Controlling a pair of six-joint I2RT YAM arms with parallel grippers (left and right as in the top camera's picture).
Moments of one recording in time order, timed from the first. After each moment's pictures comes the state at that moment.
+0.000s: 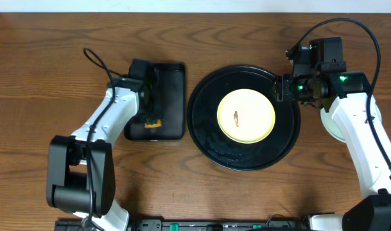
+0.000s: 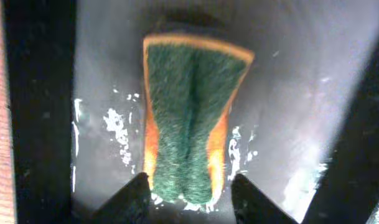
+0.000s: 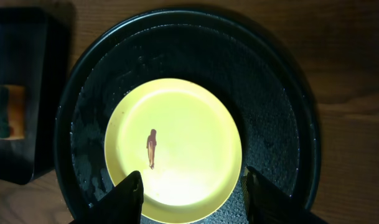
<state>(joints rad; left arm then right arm) -0.17 1.77 1.17 -0.79 0.02 -0.37 0.10 1.55 1.32 -0.85 -0.26 0.09</state>
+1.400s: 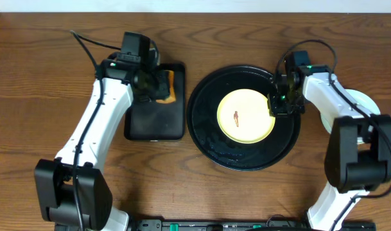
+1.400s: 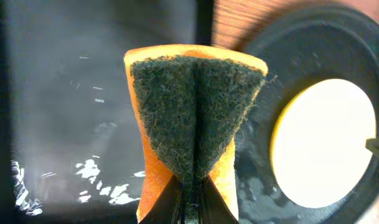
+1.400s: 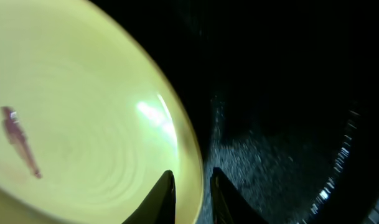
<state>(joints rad) -0.20 1.68 1.40 -0.90 0.24 -0.34 0.10 1.96 1.32 -0.90 -0.18 0.05</state>
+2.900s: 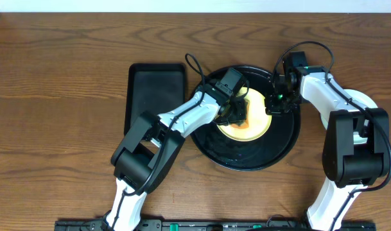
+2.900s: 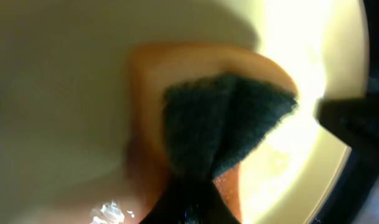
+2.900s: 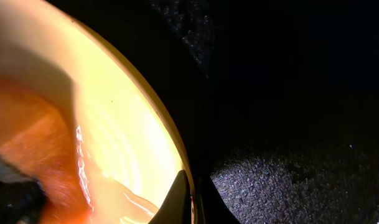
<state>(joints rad) -0.67 2.12 1.43 -0.50 0.29 -0.74 0.10 2.00 1.32 -0.83 -0.24 0.09</state>
